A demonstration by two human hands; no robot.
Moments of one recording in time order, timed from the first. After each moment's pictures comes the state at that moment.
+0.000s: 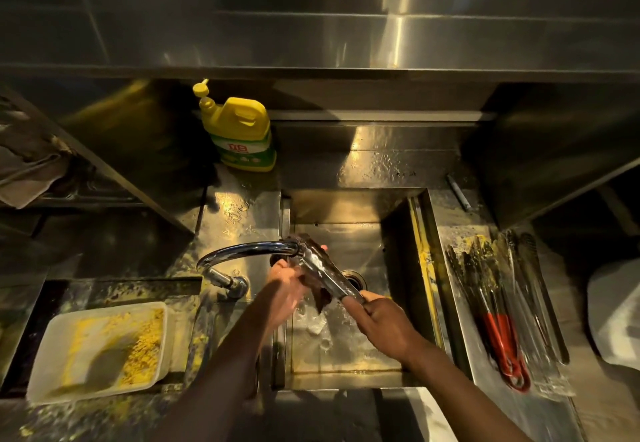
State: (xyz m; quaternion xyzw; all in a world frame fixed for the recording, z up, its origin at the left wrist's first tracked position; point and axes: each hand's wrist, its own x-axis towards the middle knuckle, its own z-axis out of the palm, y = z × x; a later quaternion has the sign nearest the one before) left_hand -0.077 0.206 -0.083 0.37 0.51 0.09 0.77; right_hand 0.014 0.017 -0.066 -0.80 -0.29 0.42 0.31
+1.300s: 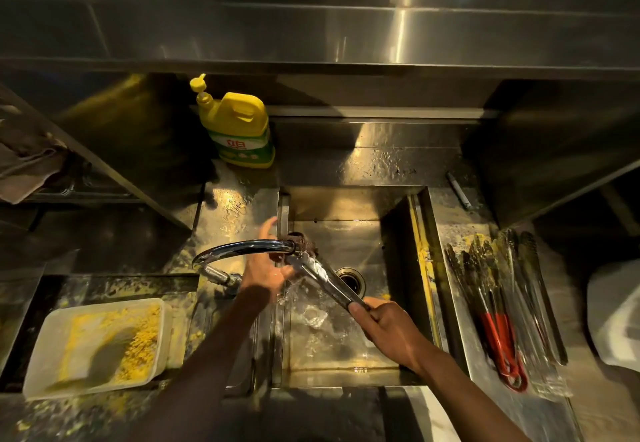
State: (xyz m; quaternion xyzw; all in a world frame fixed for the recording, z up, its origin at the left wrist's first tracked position) left_hand -0.085 0.230 -0.066 0.64 0.42 0.11 0.63; right_hand 0.019 0.001 -0.063 -0.79 -0.30 0.45 0.31
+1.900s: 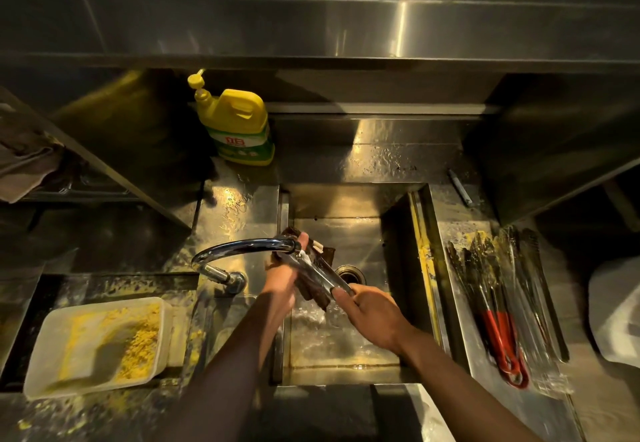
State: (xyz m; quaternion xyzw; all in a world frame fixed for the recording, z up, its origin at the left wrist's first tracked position) left_hand -0.058 0.202 -0.080 0.33 0.59 0.10 0.73; right_hand 0.018 0.033 -0.067 -0.81 -0.36 0.40 0.22
